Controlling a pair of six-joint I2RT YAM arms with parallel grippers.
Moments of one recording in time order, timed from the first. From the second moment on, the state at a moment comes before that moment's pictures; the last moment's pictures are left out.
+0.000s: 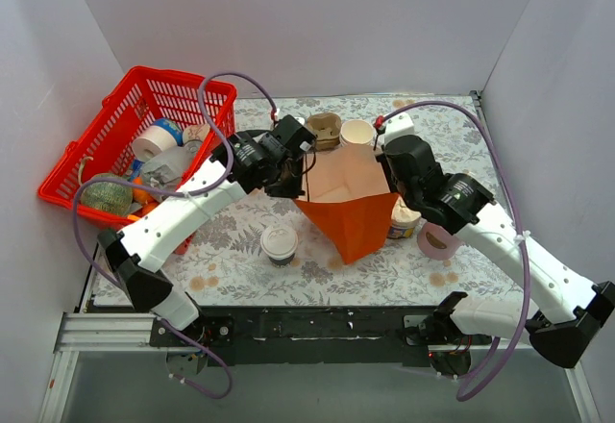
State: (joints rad) left arm -0.86 1.55 1.77 -1.21 -0.26 -0.66; right arm 0.78 1.14 1.26 -0.74 0.60 0.05
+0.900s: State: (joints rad) left arm -0.86 1.26 1.56 -0.77 -0.09 -0.72; right arm 0.77 1.07 1.27 -0.77 0.43 0.17
